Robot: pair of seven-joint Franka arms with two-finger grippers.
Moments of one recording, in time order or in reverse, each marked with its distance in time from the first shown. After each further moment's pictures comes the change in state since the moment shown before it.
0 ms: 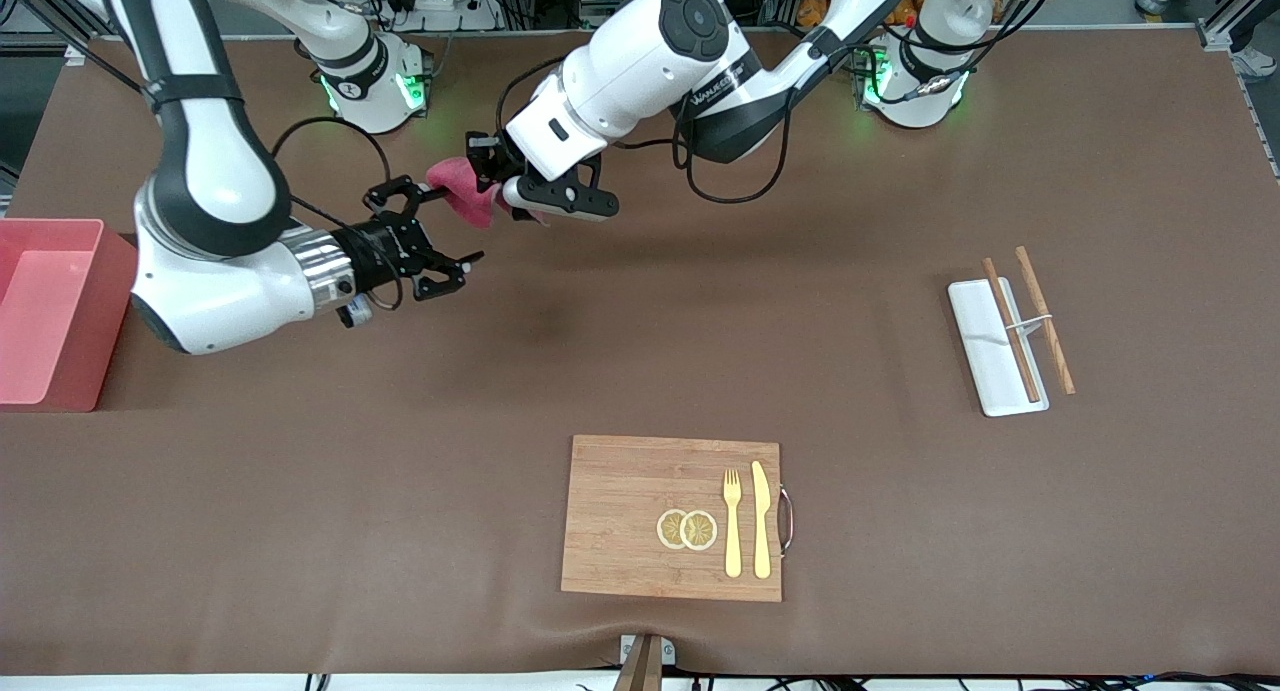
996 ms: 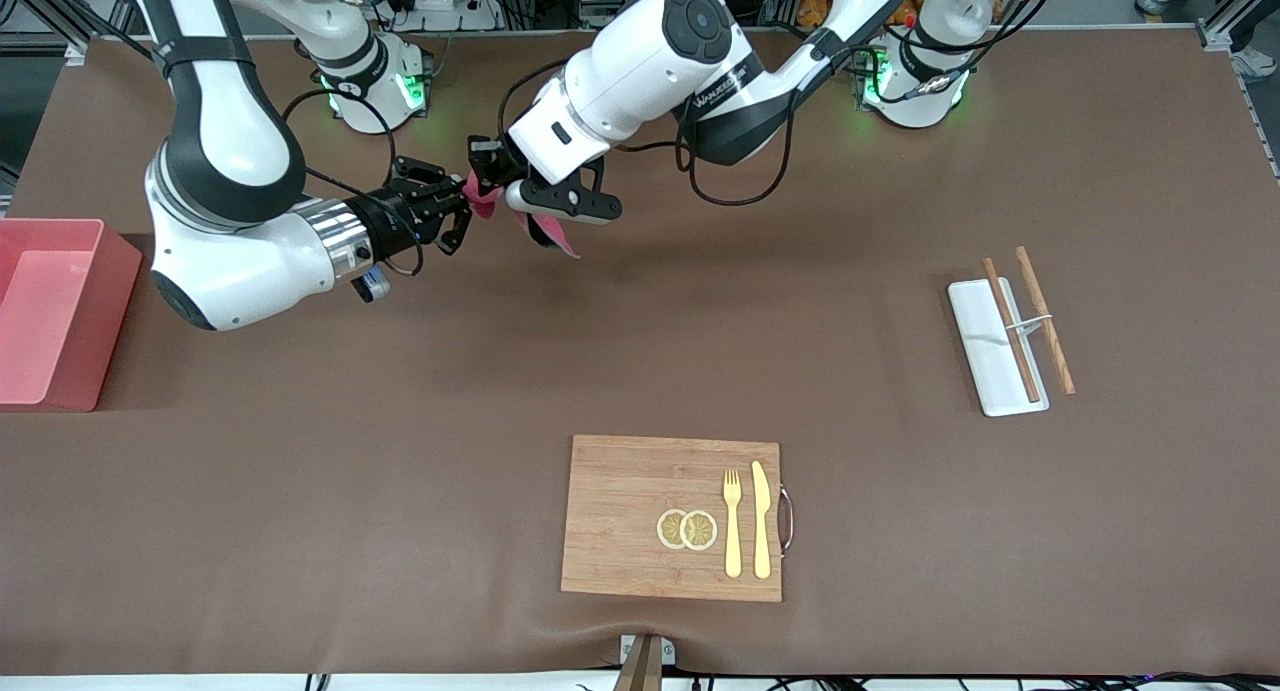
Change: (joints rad) left arm 0.000 0.000 0.007 0.002 0.001 0.000 0.000; right arm 0.039 -0.050 0.012 -0.032 0.001 -0.042 -0.028
